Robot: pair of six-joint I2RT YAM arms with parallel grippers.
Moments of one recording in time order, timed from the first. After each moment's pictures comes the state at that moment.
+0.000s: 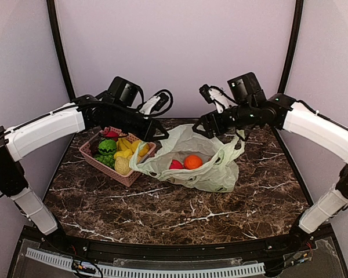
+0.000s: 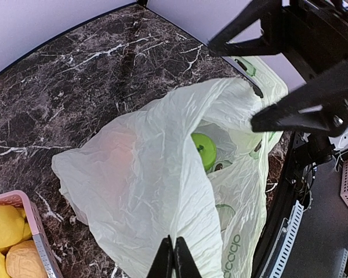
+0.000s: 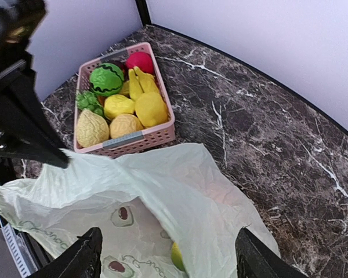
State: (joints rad) left arm -0.76 1.62 1.55 -0.63 0.35 -0.15; right arm 0.75 1.51 1.49 -0.61 -0.15 0.07
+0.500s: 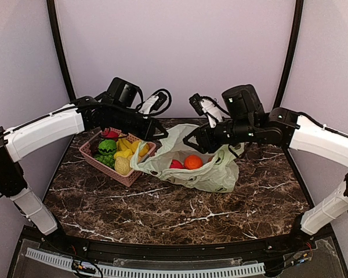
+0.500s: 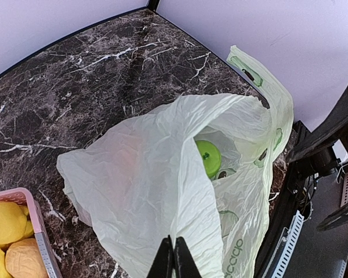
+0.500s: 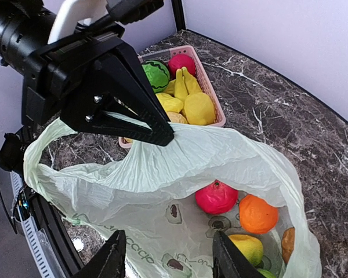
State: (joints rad) left arm -0.76 1.60 1.53 -0.59 0.31 -0.19; right arm 0.96 1.39 1.36 -0.50 -0.05 0.16
